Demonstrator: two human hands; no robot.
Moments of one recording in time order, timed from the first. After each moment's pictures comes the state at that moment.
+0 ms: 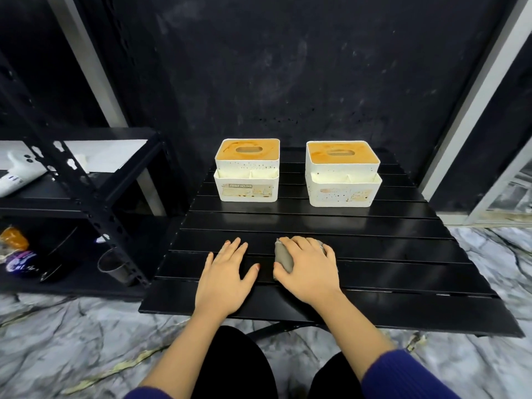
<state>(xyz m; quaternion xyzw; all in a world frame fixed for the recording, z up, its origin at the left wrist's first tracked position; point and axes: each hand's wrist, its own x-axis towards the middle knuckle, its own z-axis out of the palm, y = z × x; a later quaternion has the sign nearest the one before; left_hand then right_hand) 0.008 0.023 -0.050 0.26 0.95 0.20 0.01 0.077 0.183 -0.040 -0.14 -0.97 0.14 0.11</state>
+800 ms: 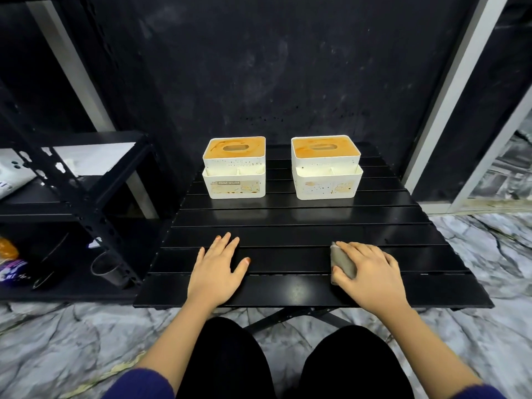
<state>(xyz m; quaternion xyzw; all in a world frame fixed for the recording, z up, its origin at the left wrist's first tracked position) 0.008 0.022 -0.048 0.28 0.95 0.17 0.03 0.169 0.250 -0.040 -0.26 -0.95 0.12 0.15</state>
